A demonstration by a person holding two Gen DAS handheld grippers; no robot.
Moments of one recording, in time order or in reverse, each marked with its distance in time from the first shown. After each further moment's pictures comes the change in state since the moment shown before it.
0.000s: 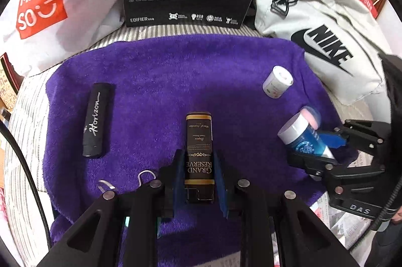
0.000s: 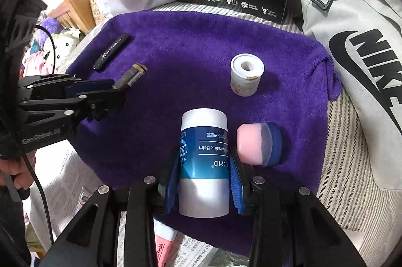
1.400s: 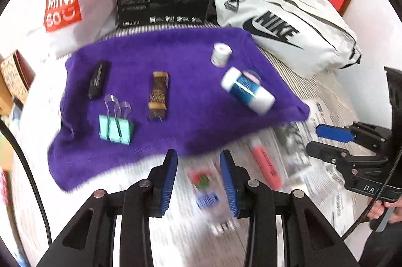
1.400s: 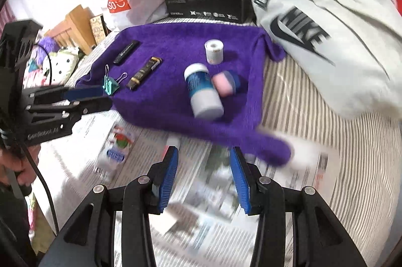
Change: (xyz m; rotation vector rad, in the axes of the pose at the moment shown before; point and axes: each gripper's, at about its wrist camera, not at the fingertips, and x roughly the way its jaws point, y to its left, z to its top) left arm -0.083 -0.044 -0.076 0.018 -0.035 -0.039; right arm -0.100 -0.003 -0.102 0.134 -0.099 -0.034
